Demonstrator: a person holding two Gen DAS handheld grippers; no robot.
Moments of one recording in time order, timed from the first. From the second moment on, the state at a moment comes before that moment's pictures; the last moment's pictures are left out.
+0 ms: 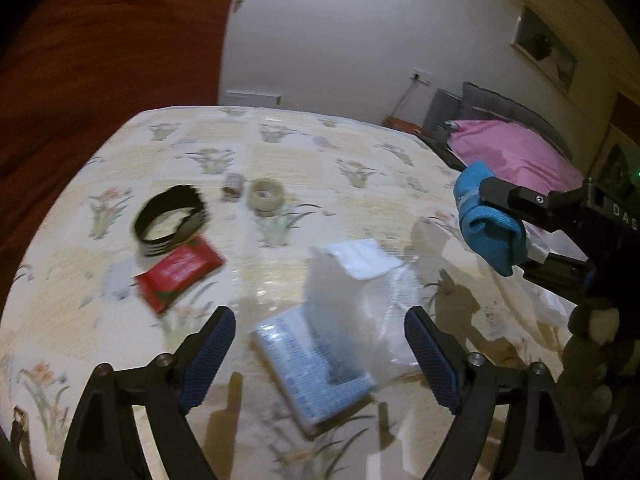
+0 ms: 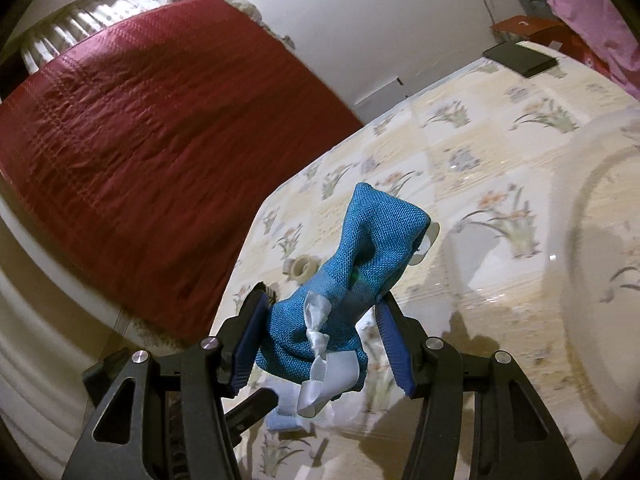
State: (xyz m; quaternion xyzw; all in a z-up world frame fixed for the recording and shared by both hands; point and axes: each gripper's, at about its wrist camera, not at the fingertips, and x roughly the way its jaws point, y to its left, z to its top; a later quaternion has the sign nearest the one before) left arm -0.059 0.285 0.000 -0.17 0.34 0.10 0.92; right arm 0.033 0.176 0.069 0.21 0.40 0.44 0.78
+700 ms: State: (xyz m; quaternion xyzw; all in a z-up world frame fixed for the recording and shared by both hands) left arm 0.022 0.268 -0.015 -0.06 0.40 0.10 0.91; right arm 0.040 0.122 0.061 0.24 0.39 0.42 0.79
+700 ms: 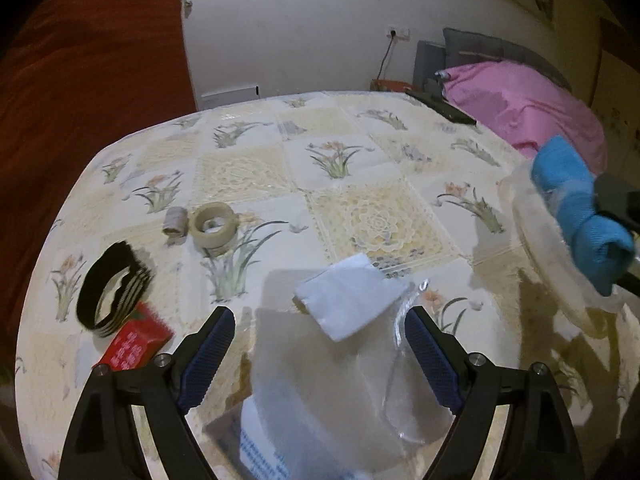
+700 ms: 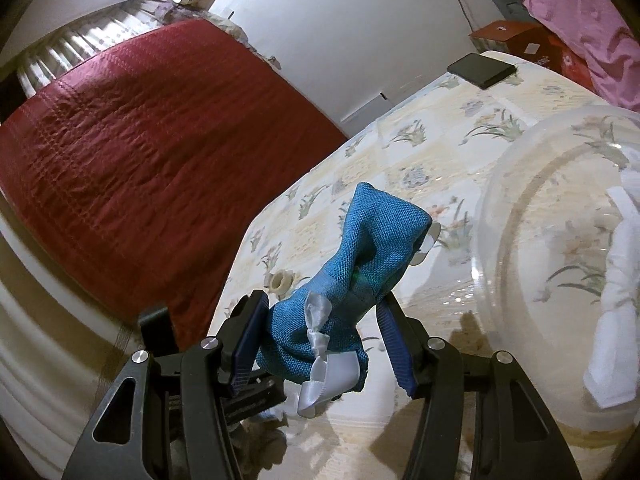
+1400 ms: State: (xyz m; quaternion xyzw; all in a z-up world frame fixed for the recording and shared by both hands) left arm 0.032 0.271 -0.001 -0.09 0.37 0.07 0.92; right arm 0.040 0.096 0.059 0.24 0.39 0.40 0.80
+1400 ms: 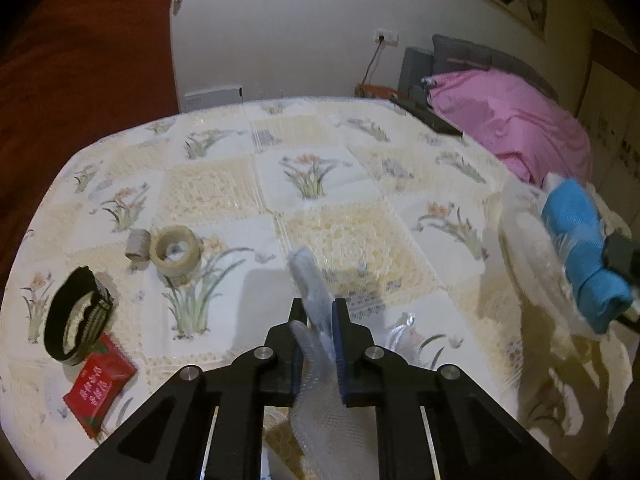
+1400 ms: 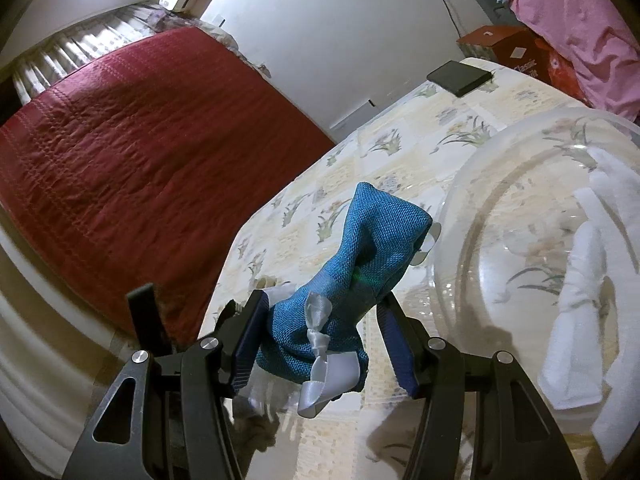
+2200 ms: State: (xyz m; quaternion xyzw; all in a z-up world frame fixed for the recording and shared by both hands) left arm 0.049 0.270 -0.010 -0.09 0.41 0.10 0.90; right arm 0.036 0.042 0.060 0.25 0.37 0.35 0.82
